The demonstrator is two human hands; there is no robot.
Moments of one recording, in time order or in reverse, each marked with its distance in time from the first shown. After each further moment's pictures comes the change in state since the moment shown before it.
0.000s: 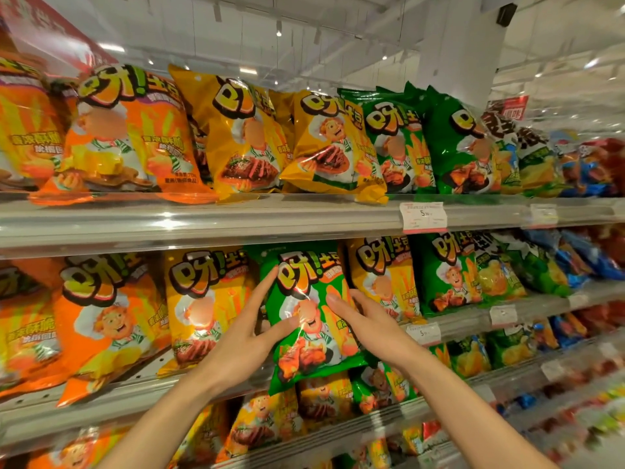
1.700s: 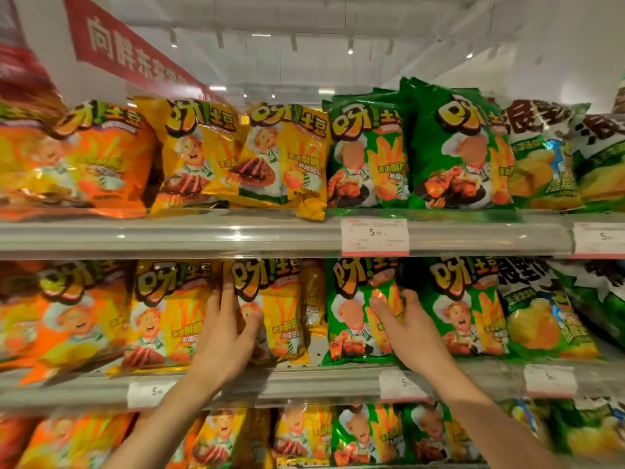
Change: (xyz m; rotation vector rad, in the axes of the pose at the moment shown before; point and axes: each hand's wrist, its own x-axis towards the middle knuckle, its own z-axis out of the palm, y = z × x) left_hand 0.062 -0.002 0.083 0.690 0.618 -0.270; right_hand 0.072 0.074 -0.147 -0.219 0.165 -0.142
